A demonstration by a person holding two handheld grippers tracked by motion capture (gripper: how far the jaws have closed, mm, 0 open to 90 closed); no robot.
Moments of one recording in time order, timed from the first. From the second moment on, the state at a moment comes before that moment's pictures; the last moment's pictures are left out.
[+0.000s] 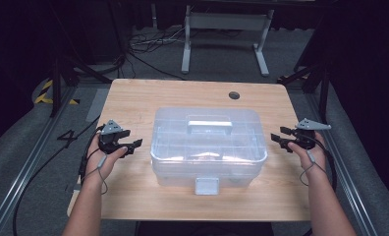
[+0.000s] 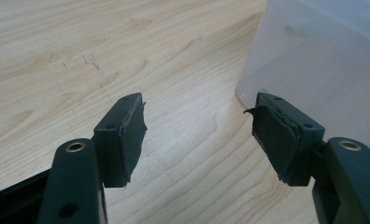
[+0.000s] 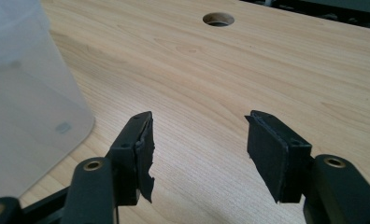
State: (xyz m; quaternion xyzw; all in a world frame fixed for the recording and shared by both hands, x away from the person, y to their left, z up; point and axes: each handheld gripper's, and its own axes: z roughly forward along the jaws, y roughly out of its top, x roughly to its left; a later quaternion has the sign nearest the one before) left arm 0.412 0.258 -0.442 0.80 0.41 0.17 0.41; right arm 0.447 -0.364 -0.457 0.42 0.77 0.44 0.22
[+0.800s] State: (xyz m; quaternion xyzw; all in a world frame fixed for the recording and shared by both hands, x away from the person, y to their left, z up) left arm 0.411 0.267 -0.473 0.84 0.40 0.12 0.34; right arm 0.454 -0.361 -0.488 0.41 0.80 0.40 0.20
